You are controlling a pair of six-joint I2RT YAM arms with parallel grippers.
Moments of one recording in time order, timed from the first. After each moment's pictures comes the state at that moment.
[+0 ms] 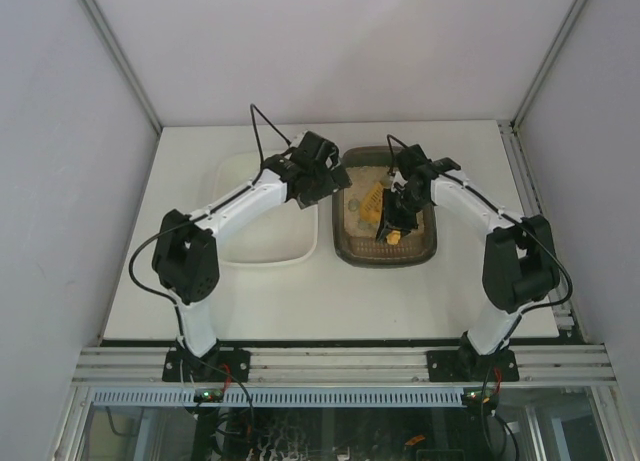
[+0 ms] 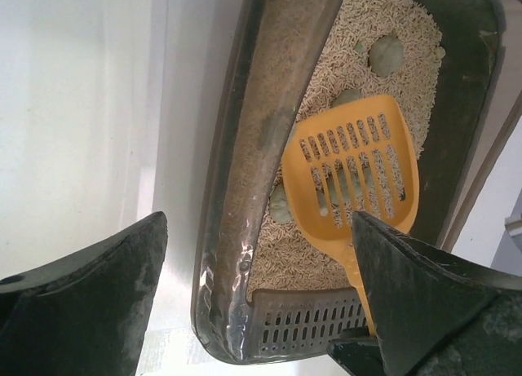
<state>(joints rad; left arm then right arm) -0.64 1.86 1.61 -0.62 -0.18 -0.96 0.37 1.70 1.34 -0.97 -0.38 0.43</state>
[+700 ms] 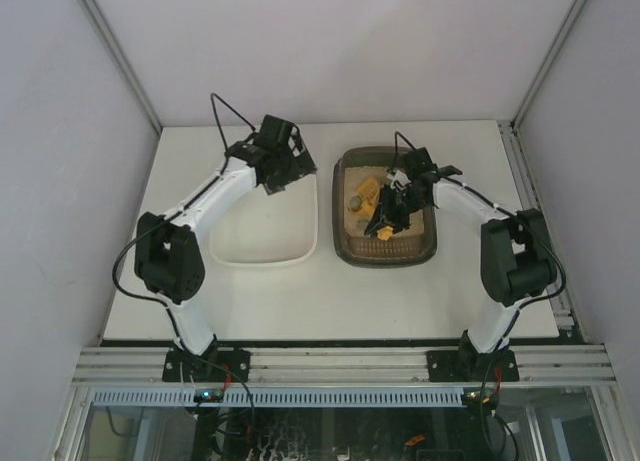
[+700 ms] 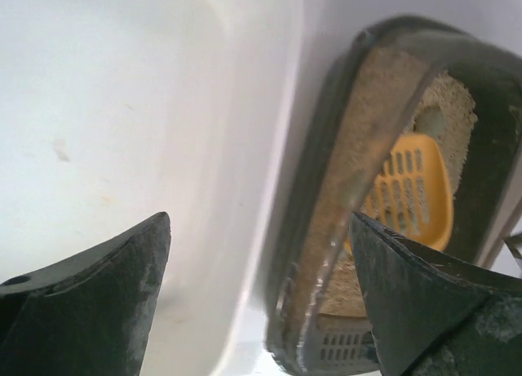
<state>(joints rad) -0.48 1.84 1.61 -0.65 -0.12 -0.86 0.32 1.79 1.30 -0.73 -0.61 0.51</state>
